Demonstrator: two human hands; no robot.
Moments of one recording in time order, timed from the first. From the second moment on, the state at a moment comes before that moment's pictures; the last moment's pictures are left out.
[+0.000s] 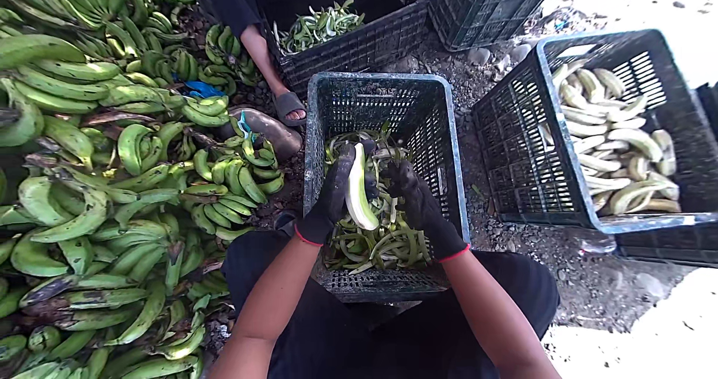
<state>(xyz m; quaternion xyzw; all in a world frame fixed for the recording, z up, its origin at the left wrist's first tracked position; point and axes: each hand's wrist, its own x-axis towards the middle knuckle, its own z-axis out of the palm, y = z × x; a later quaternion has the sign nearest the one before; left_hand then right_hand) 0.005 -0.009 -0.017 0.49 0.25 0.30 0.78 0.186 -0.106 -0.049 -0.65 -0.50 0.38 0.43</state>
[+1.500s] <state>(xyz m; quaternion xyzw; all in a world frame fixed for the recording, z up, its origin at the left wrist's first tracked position) 0.100 -0.036 0.013 0.73 0.27 -0.14 0.61 0.318 -0.284 0.048 -0.68 -0.09 0.12 0.71</state>
